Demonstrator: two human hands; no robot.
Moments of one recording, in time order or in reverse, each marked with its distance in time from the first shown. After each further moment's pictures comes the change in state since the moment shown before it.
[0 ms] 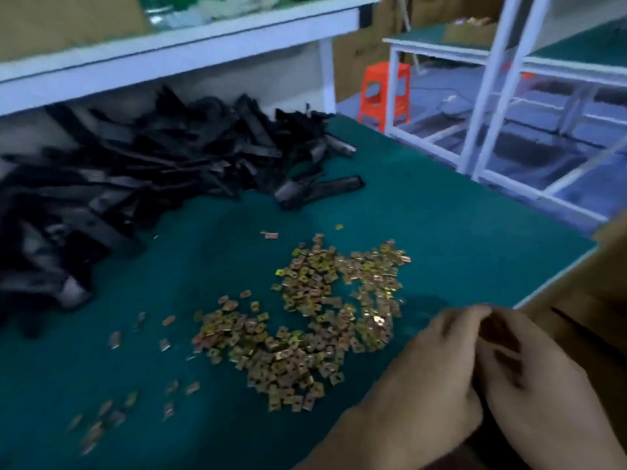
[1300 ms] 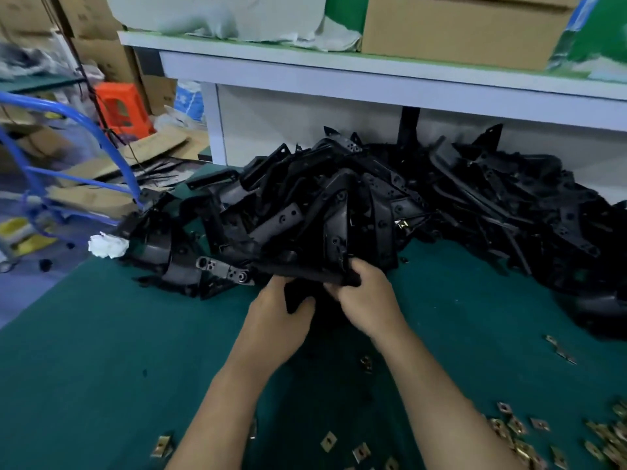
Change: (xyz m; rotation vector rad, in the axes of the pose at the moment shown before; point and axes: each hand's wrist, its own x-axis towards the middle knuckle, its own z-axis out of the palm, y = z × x) left_hand -0.272 -0.248 -0.292 -0.094 1.174 -0.715; right_hand 0.020 -0.305 0.432 0.181 -0.766 -0.525
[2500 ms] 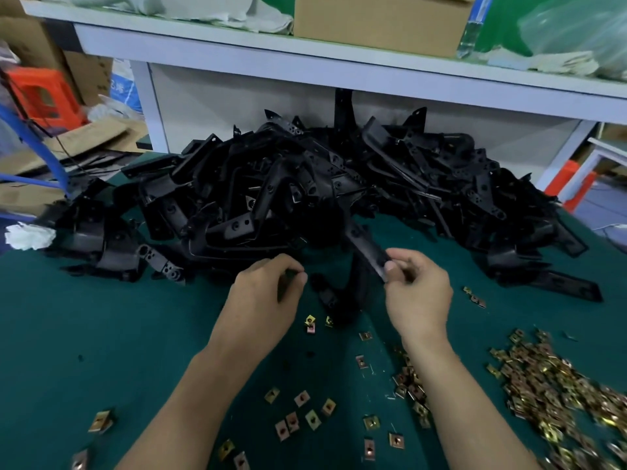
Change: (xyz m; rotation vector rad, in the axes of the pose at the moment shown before) left_hand -0.031 0.025 0.037 0.173 0.005 0.448; right_hand -0.080 0.031 -0.092 0.054 0.652 0.047
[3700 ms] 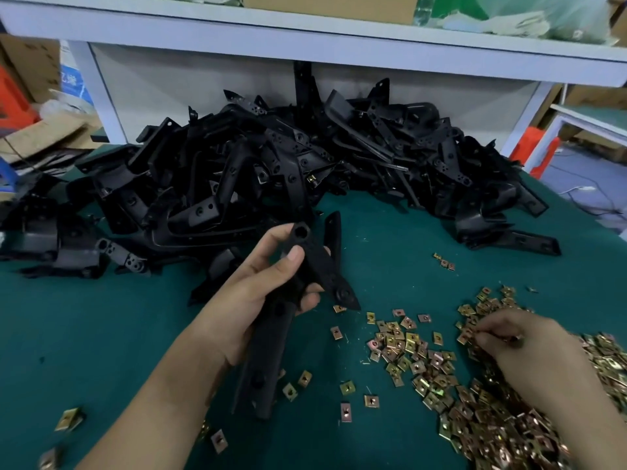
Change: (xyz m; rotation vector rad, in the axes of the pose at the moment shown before) left_hand -0.012 0.037 0.001 -1.332 -0.525 -0.328; right_hand -0.039 0.042 -0.166 -0.672 -0.161 0.220
